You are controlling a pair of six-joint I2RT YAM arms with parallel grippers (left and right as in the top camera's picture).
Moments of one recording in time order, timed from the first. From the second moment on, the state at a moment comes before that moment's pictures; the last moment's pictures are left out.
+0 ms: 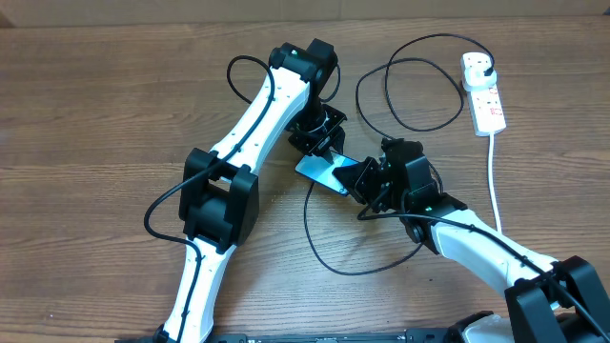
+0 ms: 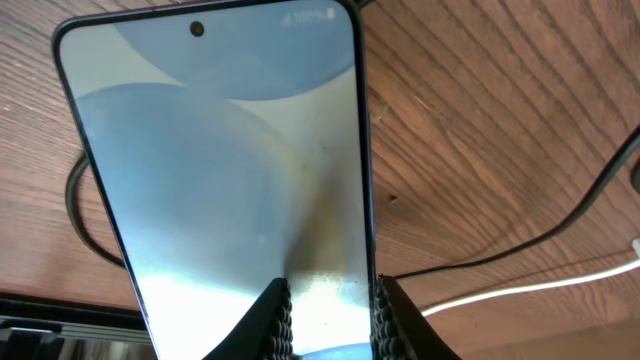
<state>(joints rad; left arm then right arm) -0.48 2.38 2.20 -1.45 0.47 -1.25 0.41 1.50 0.63 0.18 -0.41 1.18</state>
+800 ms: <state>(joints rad) -0.25 2.38 2.20 -1.28 1.09 -0.39 0.21 1.45 0.68 0.25 -0.34 1.45</state>
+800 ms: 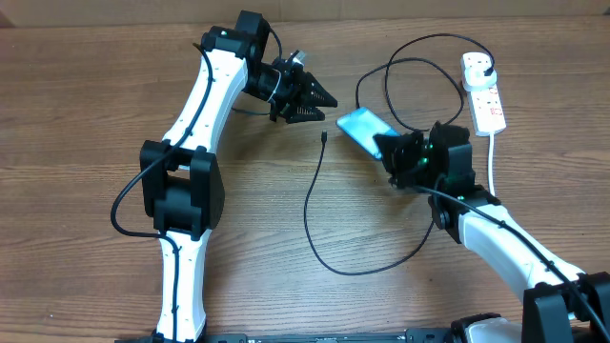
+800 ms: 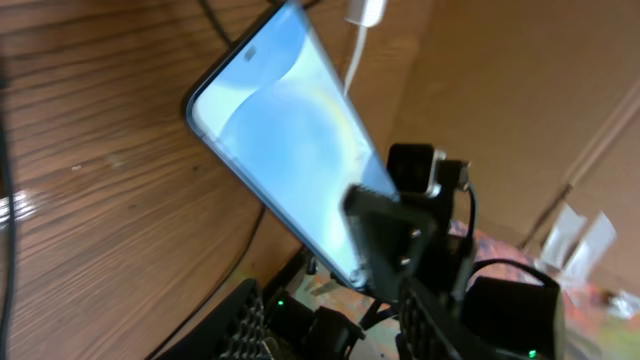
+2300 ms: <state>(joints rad) -0.33 2.38 2.20 -0.82 1.02 -0.90 0.28 1.45 0.79 0.31 -0.24 1.70</state>
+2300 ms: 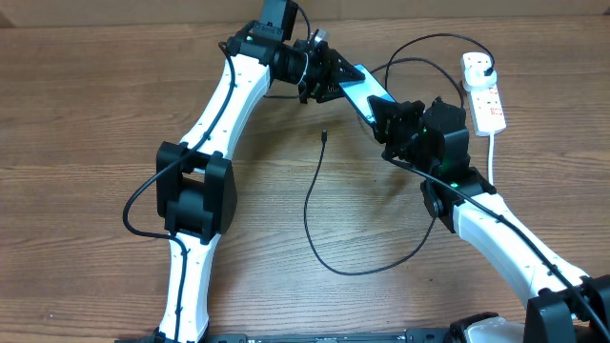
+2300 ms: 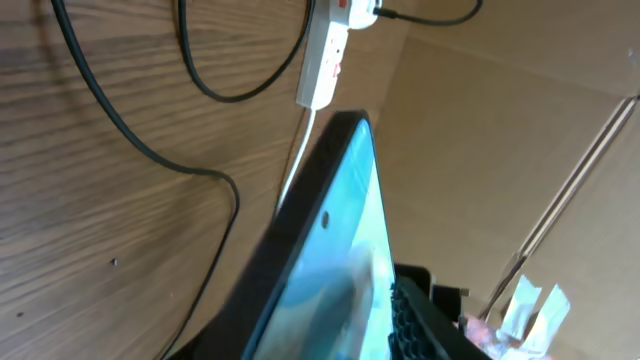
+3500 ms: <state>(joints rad) -0.31 2.38 2.20 -0.56 1.06 -1.12 0.34 1.42 0.83 0.28 -0.23 1.71</state>
